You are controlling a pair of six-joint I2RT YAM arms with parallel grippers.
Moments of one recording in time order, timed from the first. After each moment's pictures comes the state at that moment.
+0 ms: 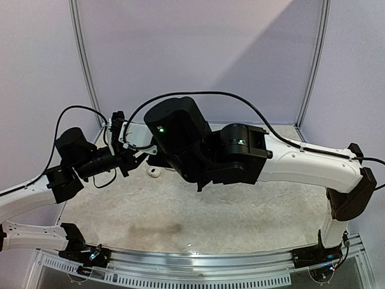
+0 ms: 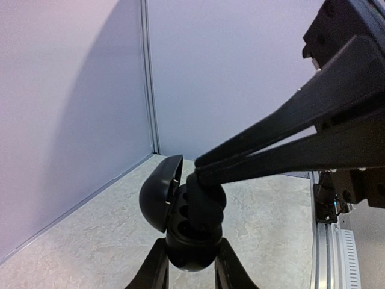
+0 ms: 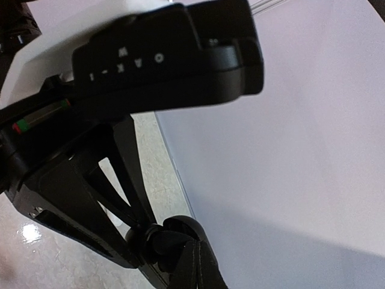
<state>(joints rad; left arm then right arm) -0.76 0.90 0.63 0.35 0.35 0.00 1.44 1.94 2.07 -0.49 0.83 -0.68</state>
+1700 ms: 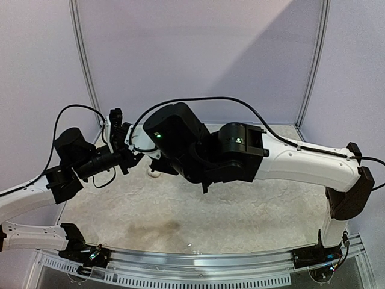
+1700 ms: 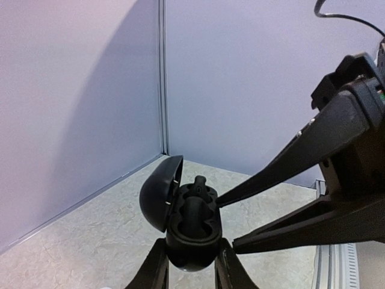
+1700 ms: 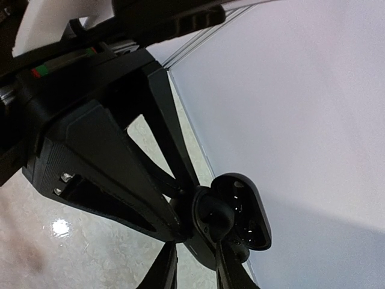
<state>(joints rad) -0.76 0.89 0.63 0.35 0.29 -0.05 1.42 1.95 2.06 -0.61 0.78 -0.49</state>
